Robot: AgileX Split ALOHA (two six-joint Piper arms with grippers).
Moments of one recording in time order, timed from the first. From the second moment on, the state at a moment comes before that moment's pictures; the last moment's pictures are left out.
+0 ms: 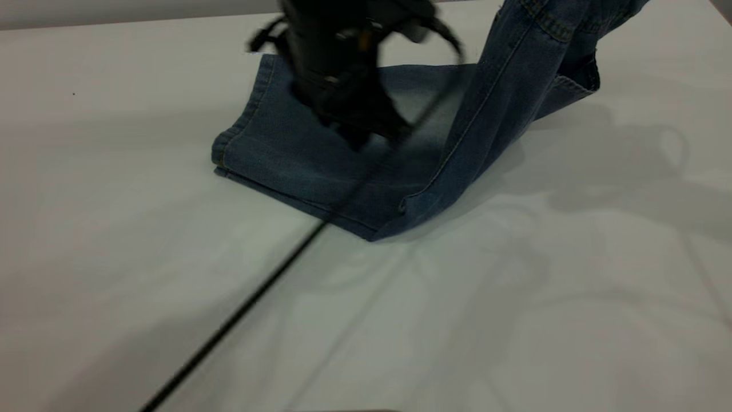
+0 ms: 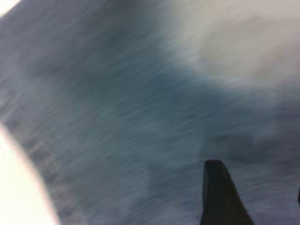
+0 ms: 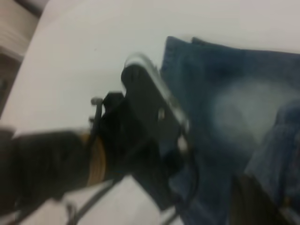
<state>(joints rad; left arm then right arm) -0.67 2.26 -1.45 0.52 0.46 -0.34 0.02 1.72 -0.90 1.53 0.77 -1.30</state>
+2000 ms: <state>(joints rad) -0.42 1.49 -1.45 0.51 0.69 -0.34 0.55 2.13 -1.31 1.66 0.47 -1.53</state>
